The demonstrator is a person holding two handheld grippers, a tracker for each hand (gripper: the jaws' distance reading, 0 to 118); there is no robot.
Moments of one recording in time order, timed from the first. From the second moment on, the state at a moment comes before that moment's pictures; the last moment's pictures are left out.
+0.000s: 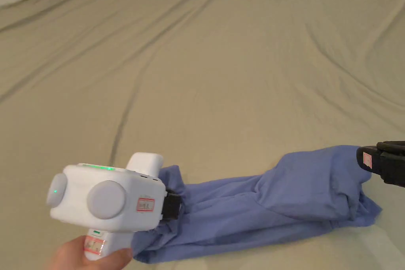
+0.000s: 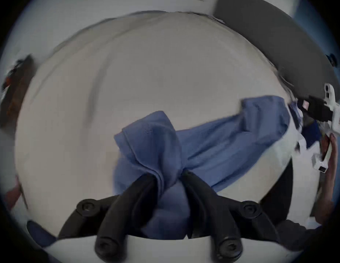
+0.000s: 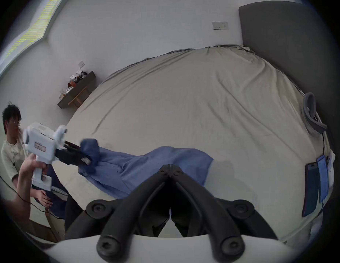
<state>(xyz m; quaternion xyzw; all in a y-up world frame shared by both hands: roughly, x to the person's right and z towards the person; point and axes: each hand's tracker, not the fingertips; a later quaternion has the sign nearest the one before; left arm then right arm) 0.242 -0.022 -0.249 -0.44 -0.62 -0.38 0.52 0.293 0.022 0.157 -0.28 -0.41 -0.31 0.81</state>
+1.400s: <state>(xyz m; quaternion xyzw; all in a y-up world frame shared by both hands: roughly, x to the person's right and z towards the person) 0.249 0.018 -0.182 -0.47 -0.74 -0.26 0.41 0.283 0.025 0.168 -0.29 -0.41 -0.31 0.81</state>
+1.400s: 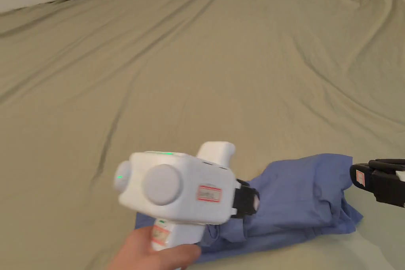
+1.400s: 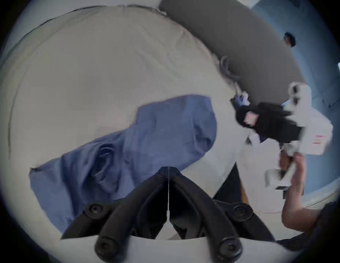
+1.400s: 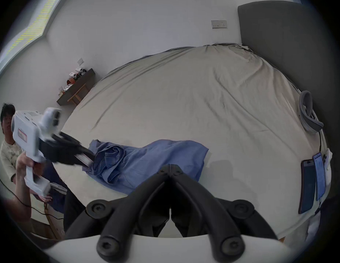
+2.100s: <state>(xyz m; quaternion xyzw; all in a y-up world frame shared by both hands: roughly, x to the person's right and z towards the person) 0.204 -0.117 -0.355 -0.60 -0.68 -0.01 0.42 0.271 0.021 0.124 -0.31 -0.37 -0.31 0.82</state>
